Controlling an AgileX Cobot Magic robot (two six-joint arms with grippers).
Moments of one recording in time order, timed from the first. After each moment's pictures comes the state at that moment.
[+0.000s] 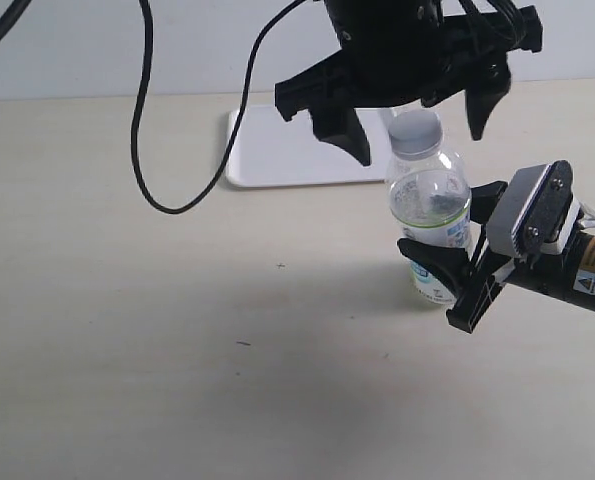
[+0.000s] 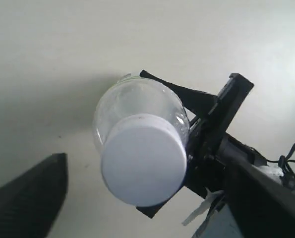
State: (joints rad) left arm -0.93 2.09 -2.09 -0.08 1.23 -0.83; right arm -0.14 1.93 -0.41 -0.88 -1.19 -0.15
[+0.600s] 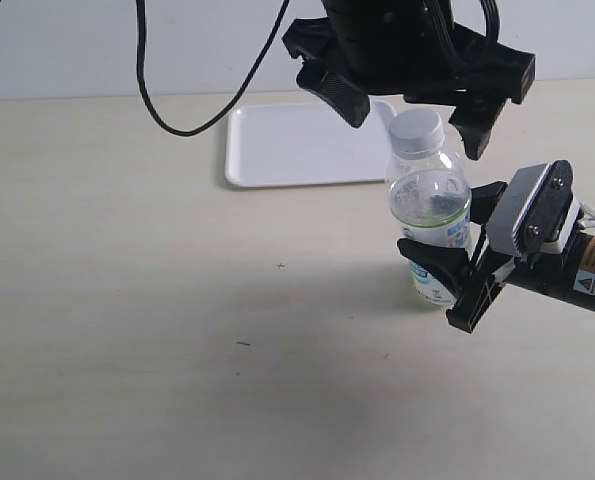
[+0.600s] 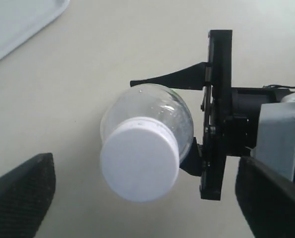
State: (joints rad) left arm -0.92 2.07 -2.09 -0.07 1.23 -0.21; right arm -0.14 1.93 -0.41 -0.89 -1.19 -0.13
